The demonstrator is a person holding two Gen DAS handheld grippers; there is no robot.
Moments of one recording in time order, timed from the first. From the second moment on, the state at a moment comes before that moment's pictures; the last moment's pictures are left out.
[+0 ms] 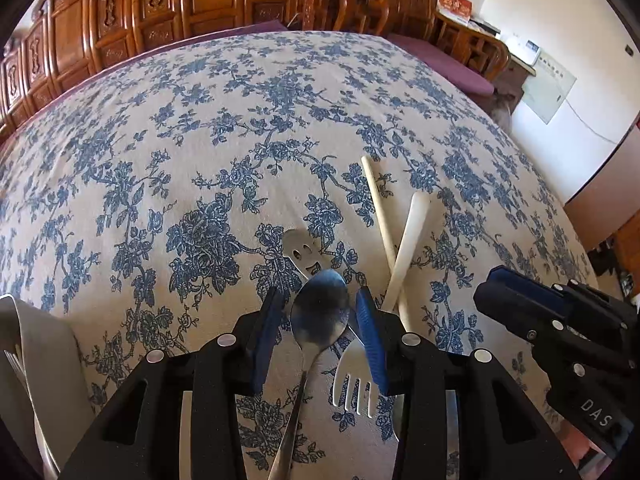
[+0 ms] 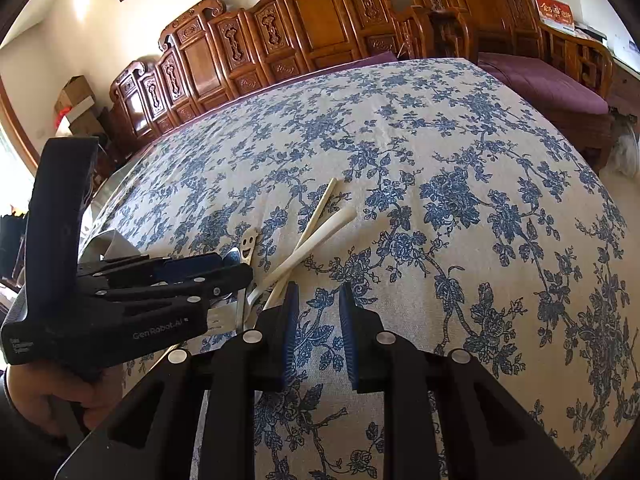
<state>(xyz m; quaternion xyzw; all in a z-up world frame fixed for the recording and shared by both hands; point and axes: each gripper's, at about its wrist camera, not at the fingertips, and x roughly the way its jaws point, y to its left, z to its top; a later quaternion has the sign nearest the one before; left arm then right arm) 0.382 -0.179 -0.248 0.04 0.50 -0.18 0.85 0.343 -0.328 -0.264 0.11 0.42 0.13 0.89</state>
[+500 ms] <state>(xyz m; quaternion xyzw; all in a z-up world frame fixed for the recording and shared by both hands) 0.340 -0.152 -0.203 0.03 0.44 -0.19 0.88 0.344 -0.301 -0.268 0.08 0.43 0.14 0.89</state>
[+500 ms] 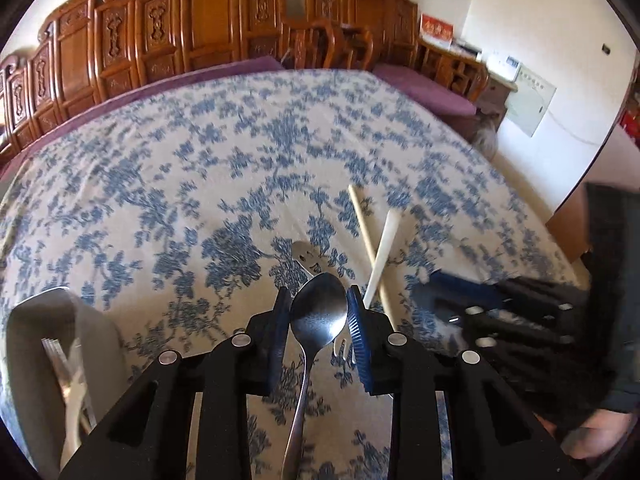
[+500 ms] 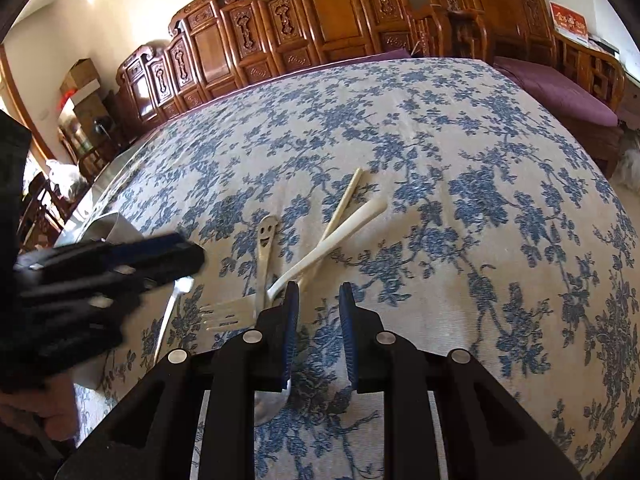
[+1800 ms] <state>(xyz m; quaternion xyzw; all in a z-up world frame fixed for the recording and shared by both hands) 0.270 -0.114 -0.098 0.00 0.33 -0.18 0.93 0.332 -0.335 -0.262 0.05 0.44 0.03 0.90</state>
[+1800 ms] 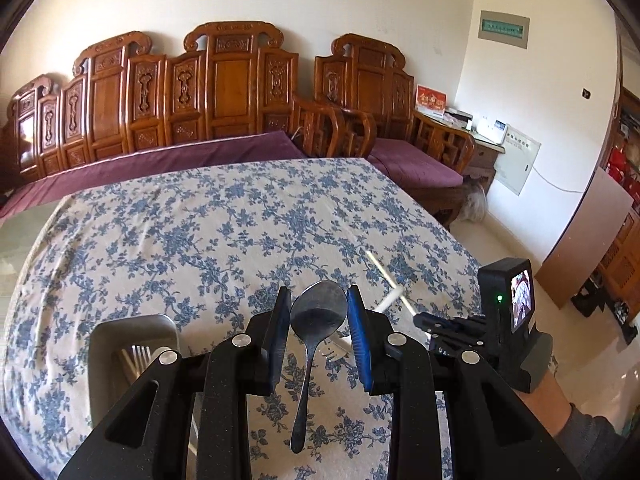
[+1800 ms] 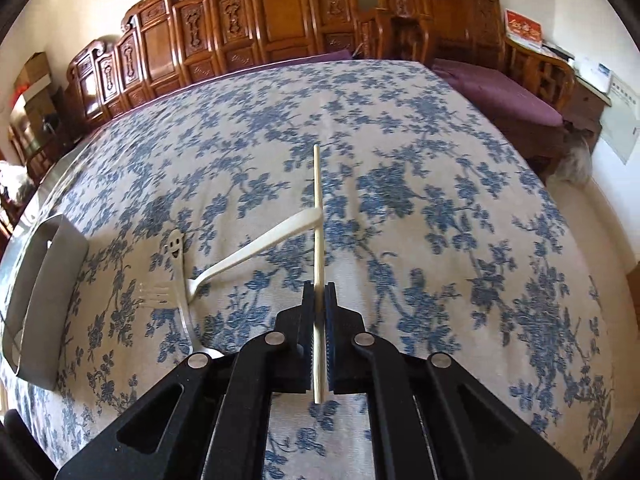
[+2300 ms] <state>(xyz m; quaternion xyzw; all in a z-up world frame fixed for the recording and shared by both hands) 0.252 -0.070 -0.071 -0.01 0.31 -0.15 0.94 0.315 -0.321 -0.235 0.02 0.39 0.03 0.92</state>
